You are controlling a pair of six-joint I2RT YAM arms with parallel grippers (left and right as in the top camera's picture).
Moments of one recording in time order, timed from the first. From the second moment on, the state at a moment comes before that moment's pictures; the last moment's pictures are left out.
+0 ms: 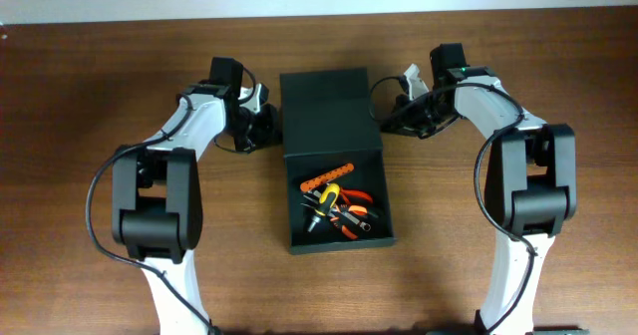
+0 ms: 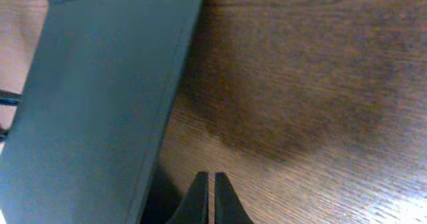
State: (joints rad) left arm -0.12 2.16 1.51 -0.71 0.55 -0.35; right arm 0.07 2.24 1.62 -0.76 -0.65 0.13
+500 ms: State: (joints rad) left arm -0.12 2.18 1.51 -0.71 0.55 -0.35; right arm 0.07 2.24 1.62 -0.73 -0.68 0.18
